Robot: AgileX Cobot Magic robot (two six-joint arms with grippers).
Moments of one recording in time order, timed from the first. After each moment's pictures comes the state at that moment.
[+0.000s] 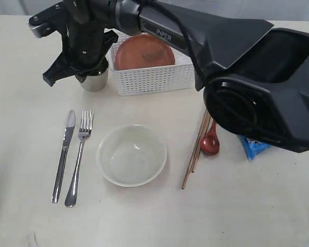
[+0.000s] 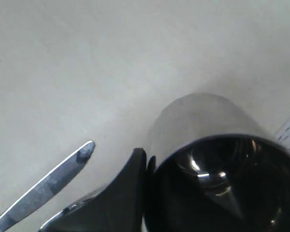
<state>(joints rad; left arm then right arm) -0.13 0.00 0.00 0.06 0.32 -0.03 0.86 2.45 -2.28 0.01 1.06 -0.07</state>
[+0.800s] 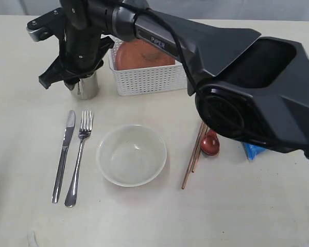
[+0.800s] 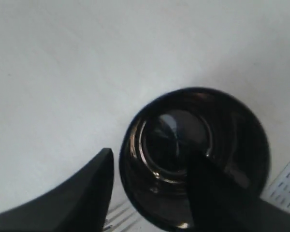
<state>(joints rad) -0.13 0.00 0.00 0.06 0.32 -0.03 0.86 2.50 -2.34 0.06 1.06 -0.07</state>
